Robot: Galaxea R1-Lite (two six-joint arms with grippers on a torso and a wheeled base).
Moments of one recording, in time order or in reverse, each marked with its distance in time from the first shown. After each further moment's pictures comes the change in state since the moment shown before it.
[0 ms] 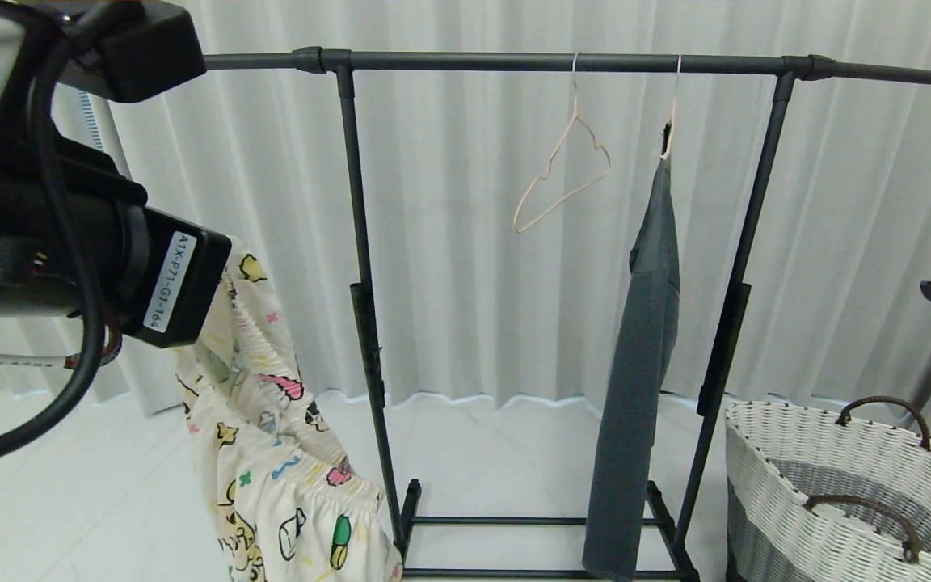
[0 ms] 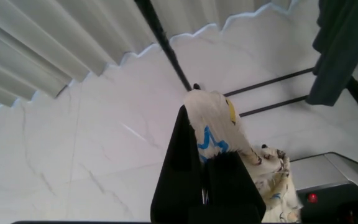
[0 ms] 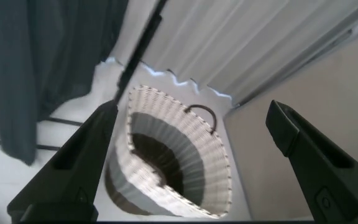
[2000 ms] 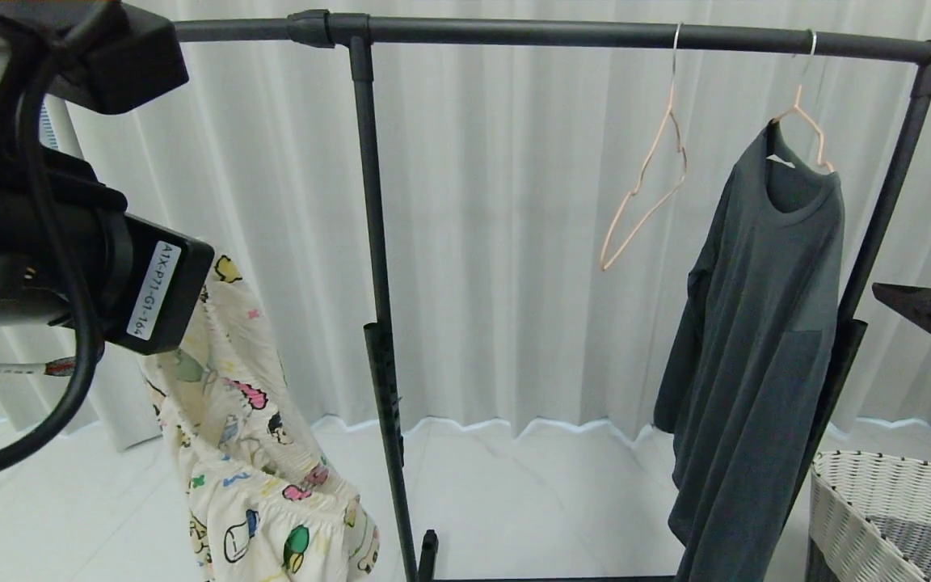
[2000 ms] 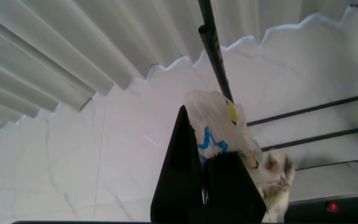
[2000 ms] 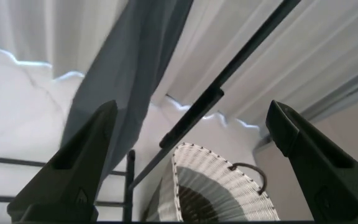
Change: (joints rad) left arm 0.002 0.000 0.027 0.000 0.084 0.001; right arm -0.001 0.032 0.115 -0.186 0.082 0.026
